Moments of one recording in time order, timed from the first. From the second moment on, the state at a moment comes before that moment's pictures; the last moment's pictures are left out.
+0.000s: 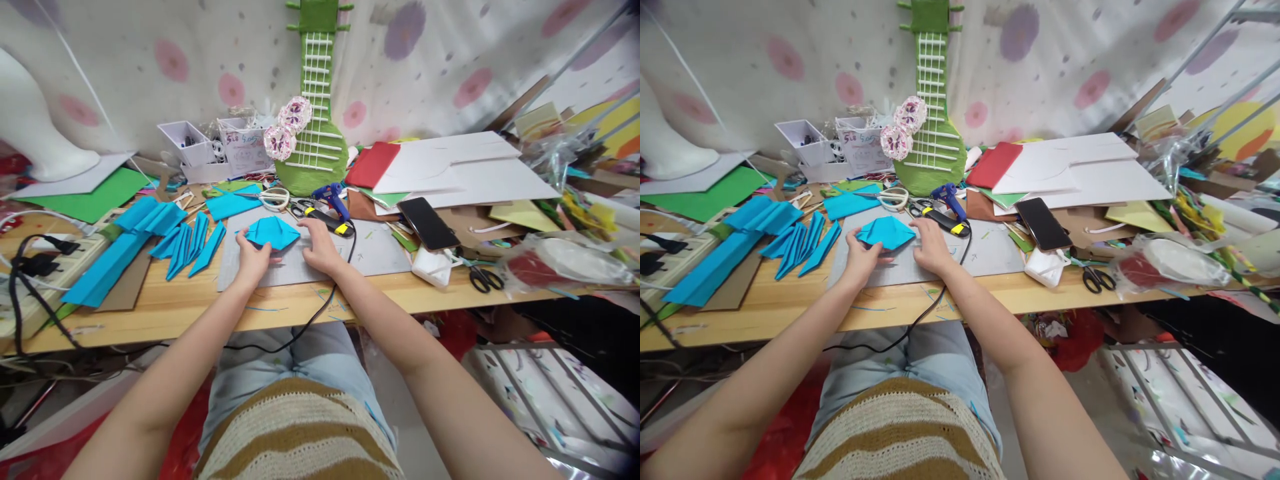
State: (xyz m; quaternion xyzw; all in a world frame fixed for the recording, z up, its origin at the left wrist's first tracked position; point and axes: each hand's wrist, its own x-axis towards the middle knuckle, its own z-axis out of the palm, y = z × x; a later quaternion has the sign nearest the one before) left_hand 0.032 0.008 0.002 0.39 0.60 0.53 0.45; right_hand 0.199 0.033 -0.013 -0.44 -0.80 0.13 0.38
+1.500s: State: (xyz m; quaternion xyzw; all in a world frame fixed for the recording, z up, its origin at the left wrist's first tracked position) left_hand -0.013 0.014 -0.009 0.62 0.65 0.37 0.22; right_hand 0.173 0.032 -0.010 -0.54 -0.75 0.24 0.29
